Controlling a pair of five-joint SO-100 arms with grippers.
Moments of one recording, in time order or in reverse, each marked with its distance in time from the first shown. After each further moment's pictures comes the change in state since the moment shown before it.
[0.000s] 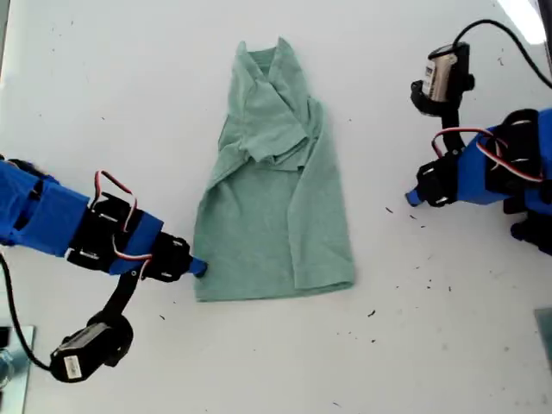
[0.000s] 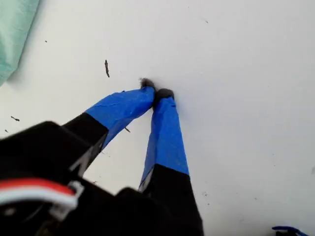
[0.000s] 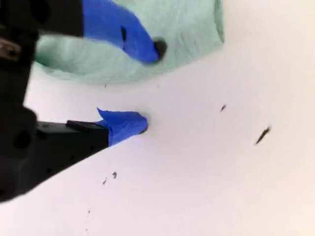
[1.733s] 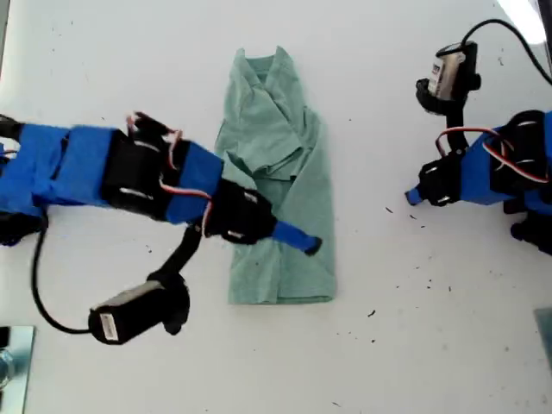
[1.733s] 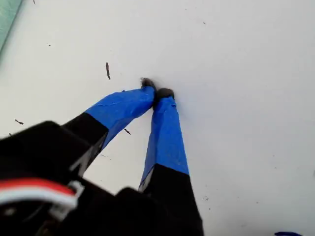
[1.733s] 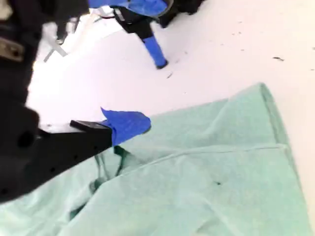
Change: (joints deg) arm 0 -13.7 -12.2 -52.2 14.6 21.4; arm 1 0.1 3.2 2.2 -1.0 1.2
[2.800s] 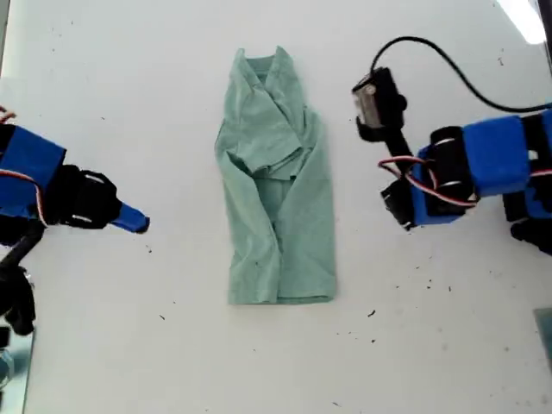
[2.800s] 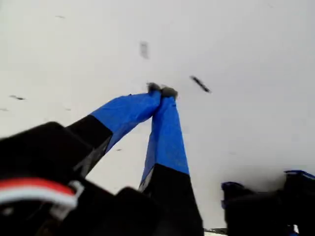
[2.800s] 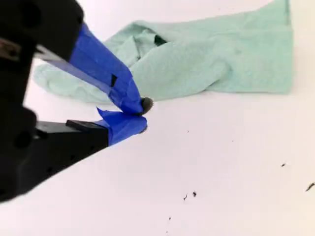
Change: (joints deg) arm 0 7.4 56.1 60.6 2.2 -17.0; arm 1 -13.3 -24.7 -47.3 29.4 0.8
